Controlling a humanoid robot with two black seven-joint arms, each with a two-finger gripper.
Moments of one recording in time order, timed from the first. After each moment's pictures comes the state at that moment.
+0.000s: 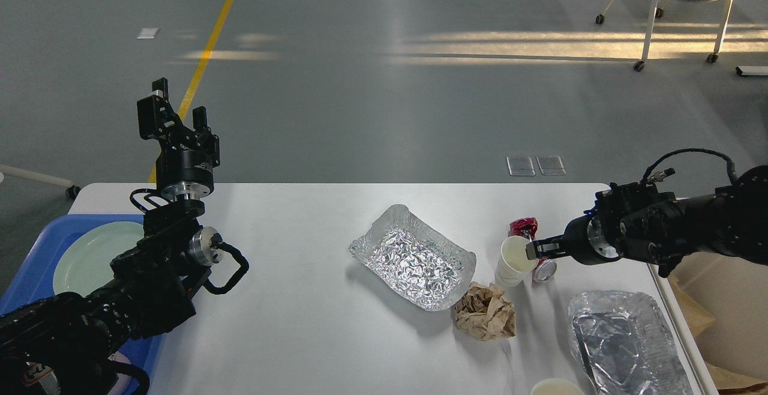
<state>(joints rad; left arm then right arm) -0.82 0.07 -0.50 -0.31 -0.07 -0.02 -0.96 1.33 -0.22 -1.28 0.84 -0.40 0.13 0.35</state>
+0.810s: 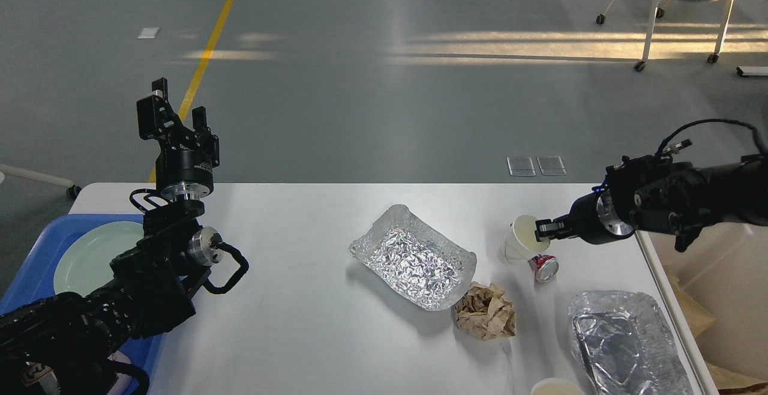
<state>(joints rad) -0.82 0.07 -0.50 -0.31 -0.08 -0.02 -0.96 1.55 -0.28 -1.29 0.99 -0.40 0.20 0.42</state>
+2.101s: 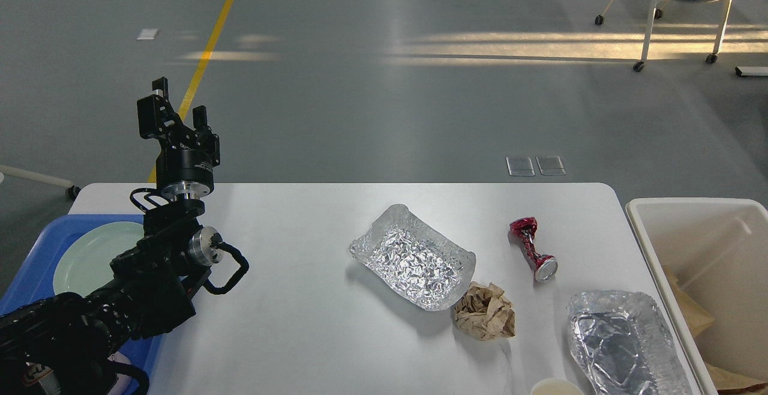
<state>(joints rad) -0.82 0.07 -0.50 -0.31 -0.08 -0.02 -0.96 2.54 -0.54 -1.04 1.02 -0.42 0.96 0.52</state>
